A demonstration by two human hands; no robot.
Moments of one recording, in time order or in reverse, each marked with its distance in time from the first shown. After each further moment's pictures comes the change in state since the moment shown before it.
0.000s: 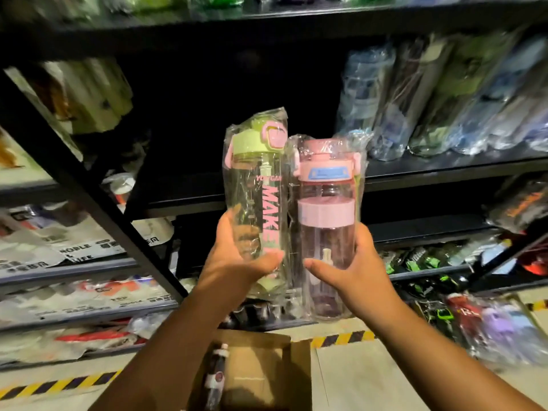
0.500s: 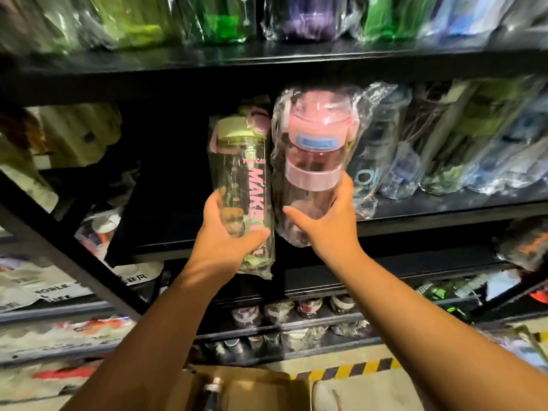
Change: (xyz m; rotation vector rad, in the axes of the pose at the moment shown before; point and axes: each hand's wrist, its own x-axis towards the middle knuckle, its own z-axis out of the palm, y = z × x) left_hand 0.120 0.035 -0.017 0.031 0.096 0.139; right_hand 0.170 -0.028 0.035 0.031 0.210 -0.305
